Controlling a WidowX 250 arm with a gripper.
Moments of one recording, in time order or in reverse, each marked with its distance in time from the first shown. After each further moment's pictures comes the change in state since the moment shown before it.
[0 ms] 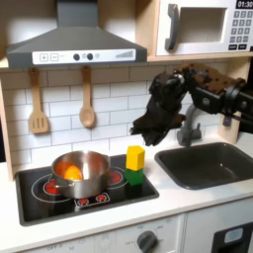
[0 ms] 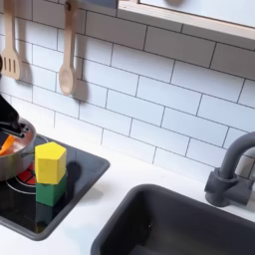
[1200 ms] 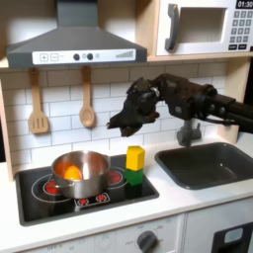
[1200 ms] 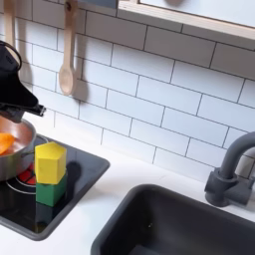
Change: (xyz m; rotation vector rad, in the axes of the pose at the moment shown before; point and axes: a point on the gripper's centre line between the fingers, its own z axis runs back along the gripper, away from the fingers) arm 0.050 0.019 -0.039 0.031 -0.207 0.028
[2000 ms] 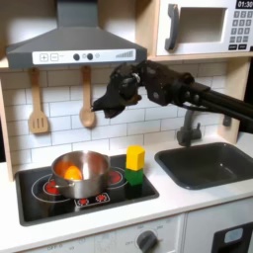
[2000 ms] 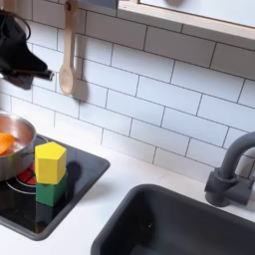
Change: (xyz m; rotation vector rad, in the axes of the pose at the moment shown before) arm 0.050 0.015 -0.015 0.009 -0.083 0.053
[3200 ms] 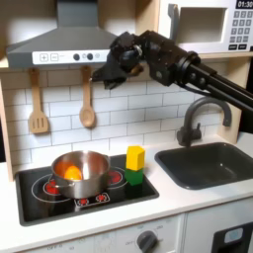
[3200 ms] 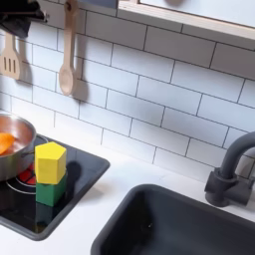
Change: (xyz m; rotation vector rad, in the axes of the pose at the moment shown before) arm 0.046 0.005 0.047 -0.027 -0.131 0.021
